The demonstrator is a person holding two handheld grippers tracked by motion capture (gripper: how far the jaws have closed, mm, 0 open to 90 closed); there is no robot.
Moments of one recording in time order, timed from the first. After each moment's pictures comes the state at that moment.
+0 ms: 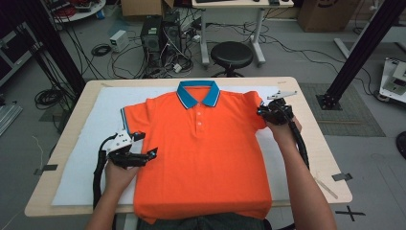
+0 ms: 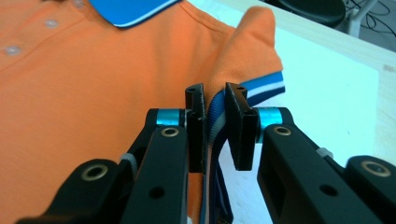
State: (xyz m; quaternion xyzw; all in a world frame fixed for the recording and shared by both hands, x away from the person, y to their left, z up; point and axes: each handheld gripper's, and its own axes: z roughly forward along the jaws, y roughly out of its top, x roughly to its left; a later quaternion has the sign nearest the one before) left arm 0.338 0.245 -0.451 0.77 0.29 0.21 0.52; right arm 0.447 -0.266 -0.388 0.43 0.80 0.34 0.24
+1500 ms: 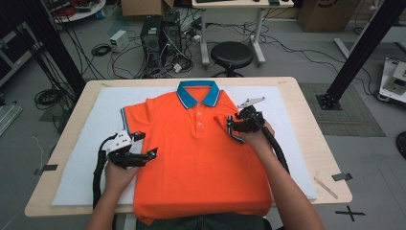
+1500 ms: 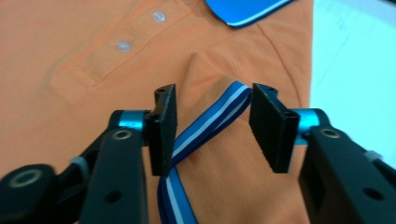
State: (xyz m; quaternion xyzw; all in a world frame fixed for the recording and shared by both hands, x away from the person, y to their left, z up) left arm 0.337 0.245 -0.451 0.77 0.29 0.21 0.52; right arm 0.439 -0.186 -0.411 0.39 0.83 0.35 0.17
